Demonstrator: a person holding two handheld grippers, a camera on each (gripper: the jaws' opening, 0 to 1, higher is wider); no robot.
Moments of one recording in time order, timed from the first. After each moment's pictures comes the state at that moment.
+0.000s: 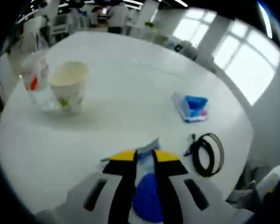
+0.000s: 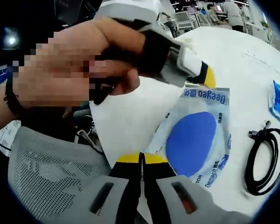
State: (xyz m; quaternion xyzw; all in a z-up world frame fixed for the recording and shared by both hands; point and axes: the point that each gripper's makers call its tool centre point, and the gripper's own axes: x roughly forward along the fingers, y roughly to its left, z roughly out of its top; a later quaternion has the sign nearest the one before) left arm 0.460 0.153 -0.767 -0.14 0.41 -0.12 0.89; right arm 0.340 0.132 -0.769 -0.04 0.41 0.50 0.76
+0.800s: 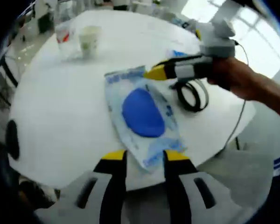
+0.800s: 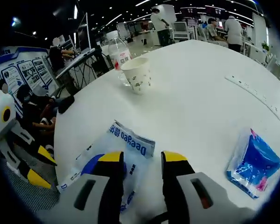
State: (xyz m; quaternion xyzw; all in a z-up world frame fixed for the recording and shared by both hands) left arm 0.304 0.130 -0.769 -0.07 0.52 -0.16 0.84; right arm 0.483 0.108 -0.794 -0.11 0.39 0.49 0.77
